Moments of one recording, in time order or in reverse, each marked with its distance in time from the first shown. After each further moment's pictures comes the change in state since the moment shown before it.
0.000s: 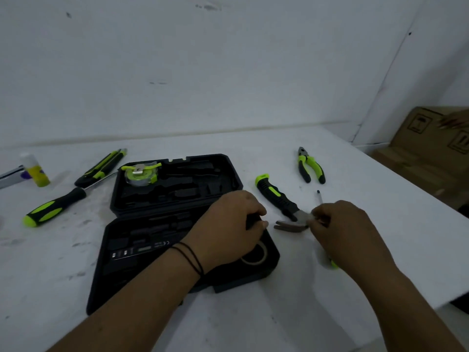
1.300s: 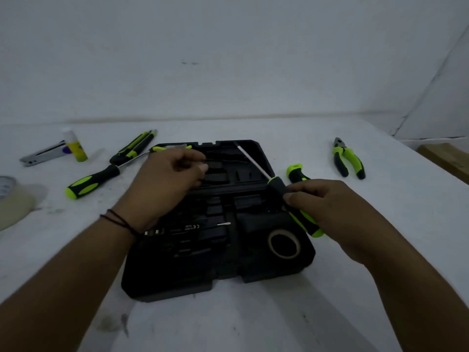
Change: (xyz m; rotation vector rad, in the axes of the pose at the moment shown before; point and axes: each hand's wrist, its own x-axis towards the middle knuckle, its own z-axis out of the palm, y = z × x) left_hand -0.032 -0.059 -0.081 -0.488 0.363 -0.537; right_hand 0.007 -0.074 -0.007 0.754 -0.405 -0.004
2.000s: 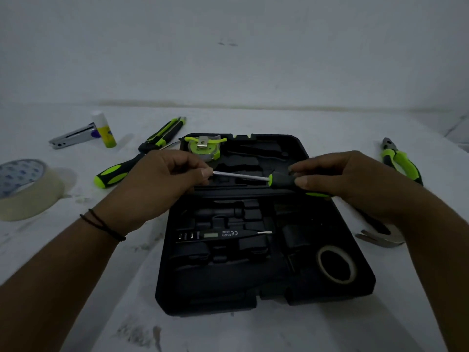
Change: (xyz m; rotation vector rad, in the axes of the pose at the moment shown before) left_hand 0.005 -0.029 -0.054 0.077 -0.050 -0.040; right_hand 0.070 -0.022 0.015 -0.153 -0.274 -0.151
